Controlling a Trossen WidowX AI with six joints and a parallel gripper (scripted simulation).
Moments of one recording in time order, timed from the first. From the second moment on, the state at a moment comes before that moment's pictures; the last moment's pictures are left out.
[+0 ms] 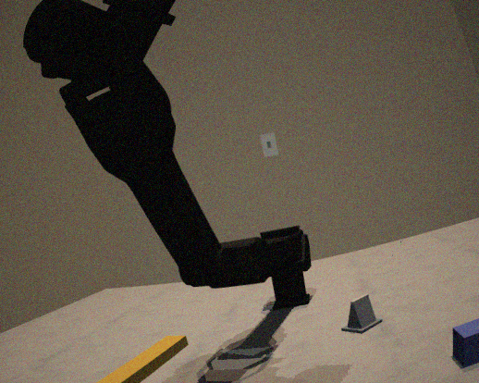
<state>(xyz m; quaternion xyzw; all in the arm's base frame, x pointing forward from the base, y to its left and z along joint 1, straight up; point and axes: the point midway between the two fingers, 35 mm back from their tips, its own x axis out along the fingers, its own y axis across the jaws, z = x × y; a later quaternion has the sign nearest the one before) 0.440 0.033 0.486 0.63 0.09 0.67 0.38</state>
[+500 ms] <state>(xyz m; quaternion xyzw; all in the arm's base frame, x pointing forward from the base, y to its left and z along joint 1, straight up) 0.400 -0.014 0.518 0.60 0.03 0.68 0.42</state>
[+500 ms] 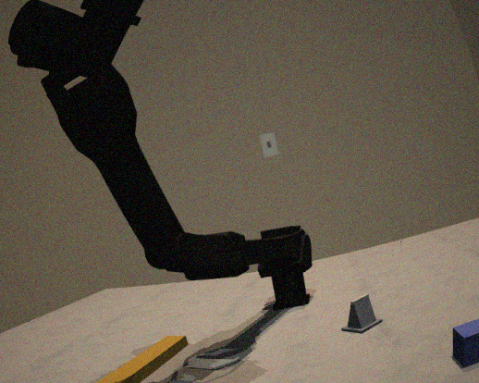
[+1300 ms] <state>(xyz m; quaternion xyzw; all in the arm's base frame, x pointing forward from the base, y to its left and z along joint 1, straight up) 0.289 -0.060 0.578 0.49 -0.10 0.70 0.51</state>
